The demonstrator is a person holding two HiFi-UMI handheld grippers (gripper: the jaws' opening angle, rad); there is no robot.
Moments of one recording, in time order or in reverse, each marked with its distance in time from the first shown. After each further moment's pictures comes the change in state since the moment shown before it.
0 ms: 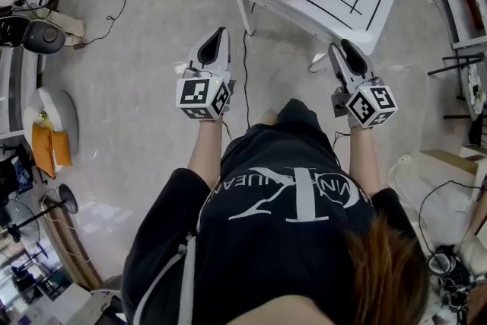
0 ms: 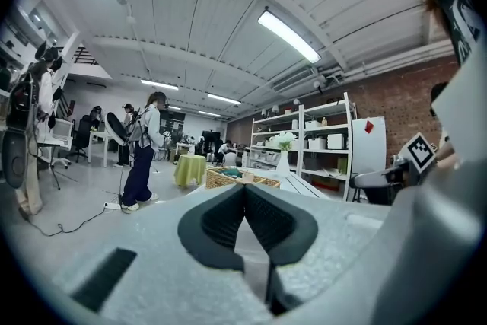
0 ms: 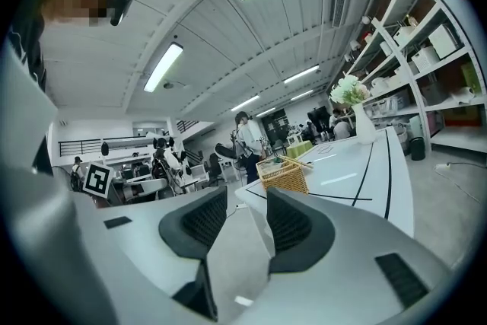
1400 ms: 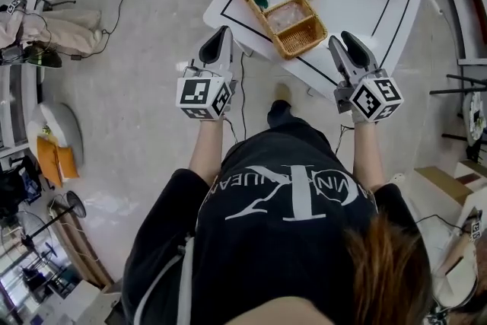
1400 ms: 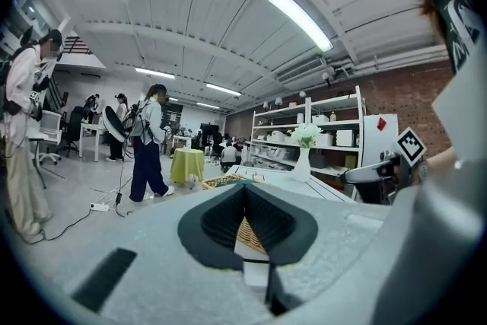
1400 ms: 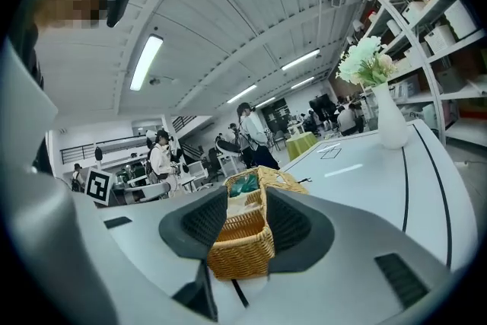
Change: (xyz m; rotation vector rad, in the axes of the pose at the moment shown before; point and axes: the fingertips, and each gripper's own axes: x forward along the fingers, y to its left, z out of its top) left arm 0.220 0.059 0.019 -0.017 0.054 -0.022; right arm 0.188 -0.131 0.070 0.040 0.074 0.033
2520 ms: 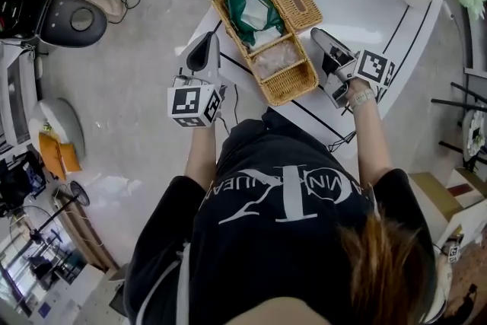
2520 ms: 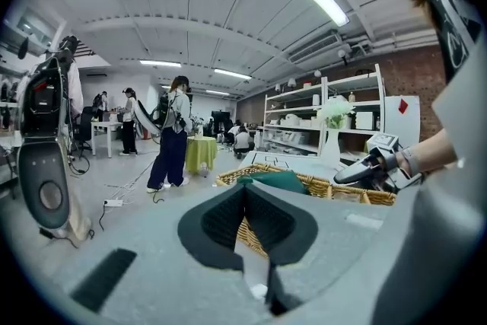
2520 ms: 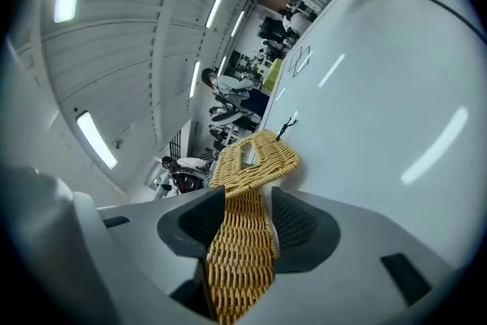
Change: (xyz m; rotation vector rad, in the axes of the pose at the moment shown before) left arm 0.109 0.049 -0.021 0.021 0.121 0.106; right arm 0.137 -0.101 -0.034 0.689 0.311 0.155
